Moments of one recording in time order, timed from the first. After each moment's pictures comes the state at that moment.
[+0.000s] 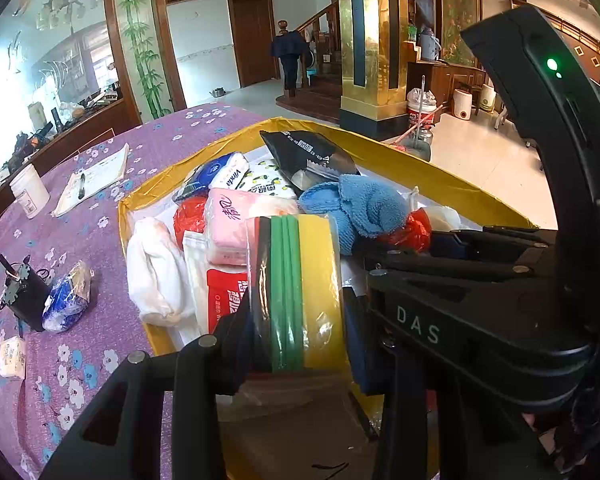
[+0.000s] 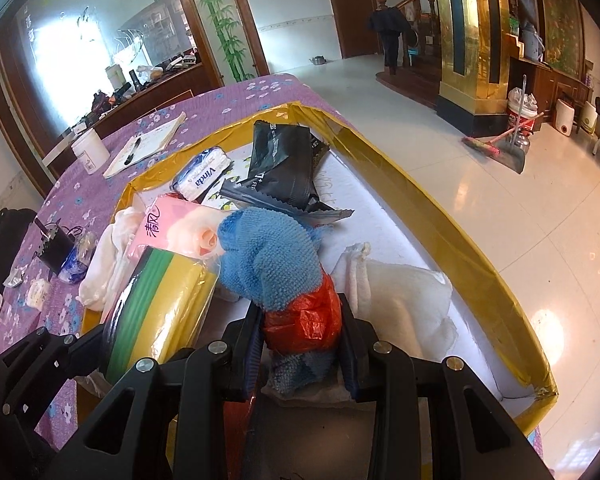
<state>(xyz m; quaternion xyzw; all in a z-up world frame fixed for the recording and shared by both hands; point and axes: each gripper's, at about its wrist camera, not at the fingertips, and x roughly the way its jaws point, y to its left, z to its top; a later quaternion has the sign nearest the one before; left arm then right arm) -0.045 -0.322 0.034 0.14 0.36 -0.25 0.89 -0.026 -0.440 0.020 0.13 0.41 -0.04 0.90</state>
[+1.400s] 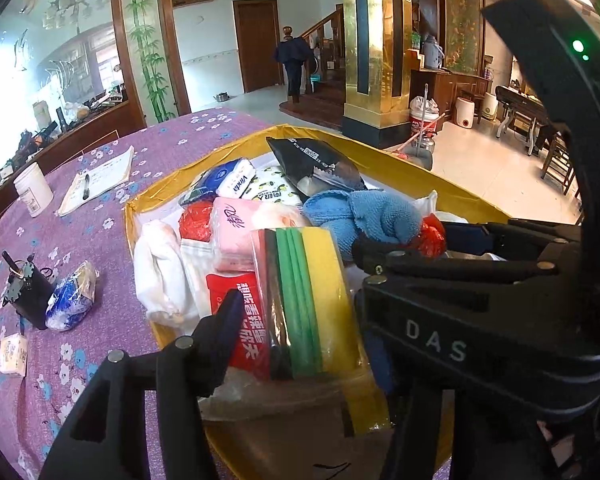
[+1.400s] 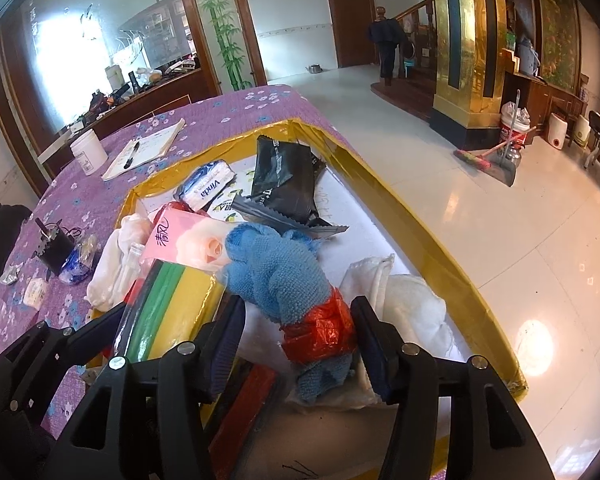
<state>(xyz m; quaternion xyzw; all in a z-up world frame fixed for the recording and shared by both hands) -0.045 -0.317 0.038 0.13 0.35 -0.25 0.90 -0.038 -0.435 0.037 0.11 0.40 -0.05 0.91</state>
